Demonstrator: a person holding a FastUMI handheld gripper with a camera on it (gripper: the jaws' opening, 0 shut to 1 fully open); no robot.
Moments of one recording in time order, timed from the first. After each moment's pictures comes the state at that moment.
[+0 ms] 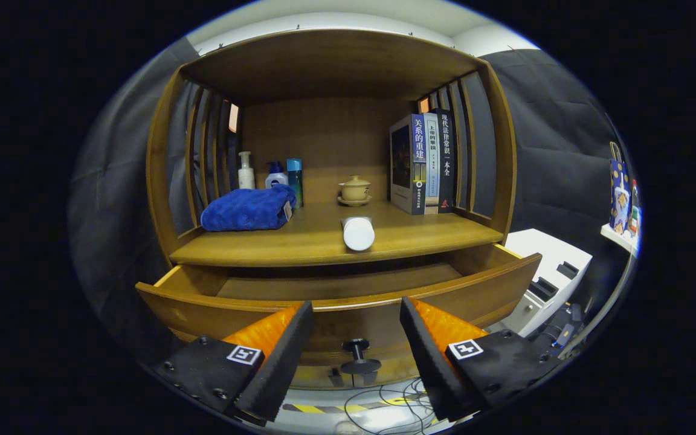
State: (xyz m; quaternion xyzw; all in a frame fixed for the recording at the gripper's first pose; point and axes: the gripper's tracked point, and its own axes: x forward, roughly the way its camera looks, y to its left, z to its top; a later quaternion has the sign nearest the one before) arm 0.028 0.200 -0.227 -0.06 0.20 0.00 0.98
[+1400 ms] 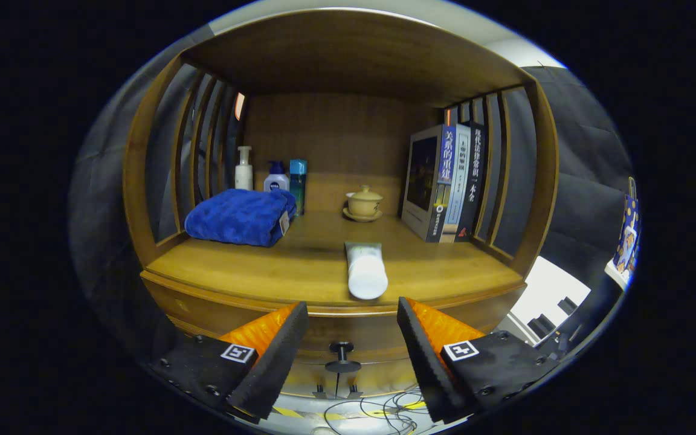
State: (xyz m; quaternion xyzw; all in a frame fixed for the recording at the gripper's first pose) arm 0.091 0.208 -0.192 -0.14 0.19 0.02 0.97
